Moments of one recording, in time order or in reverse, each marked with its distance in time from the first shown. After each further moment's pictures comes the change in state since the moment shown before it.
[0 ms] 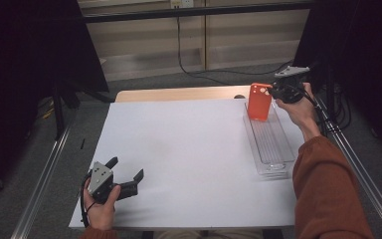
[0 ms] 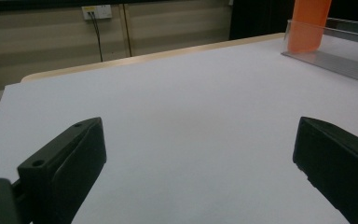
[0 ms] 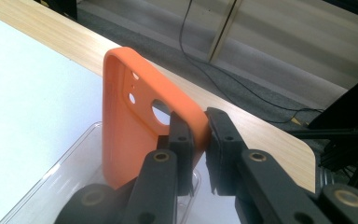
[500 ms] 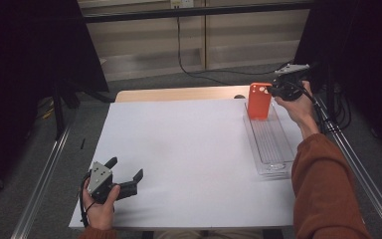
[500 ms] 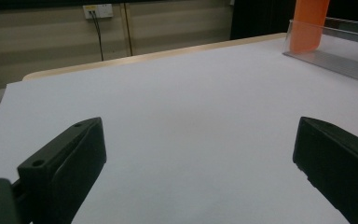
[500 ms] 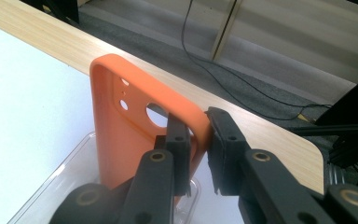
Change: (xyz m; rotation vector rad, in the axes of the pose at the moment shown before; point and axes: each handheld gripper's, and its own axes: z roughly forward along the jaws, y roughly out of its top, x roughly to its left) left arm 0.002 -0.001 -0.001 0.001 -0.001 -0.007; right arm -0.005 0.003 0.008 0.002 0.010 0.038
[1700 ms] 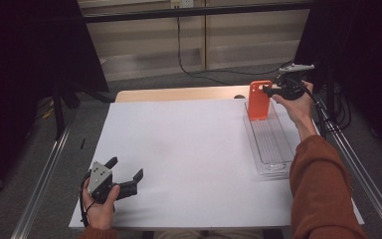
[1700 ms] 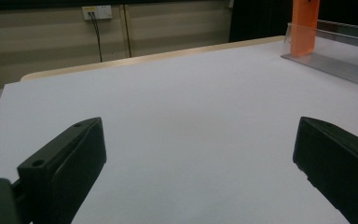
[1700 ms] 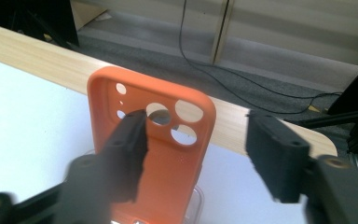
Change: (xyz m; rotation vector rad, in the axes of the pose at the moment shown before) left arm 0.000 0.000 0.001 -0.009 -0.006 -0.006; right arm -0.006 -0.004 0.004 -0.038 0.002 0.137
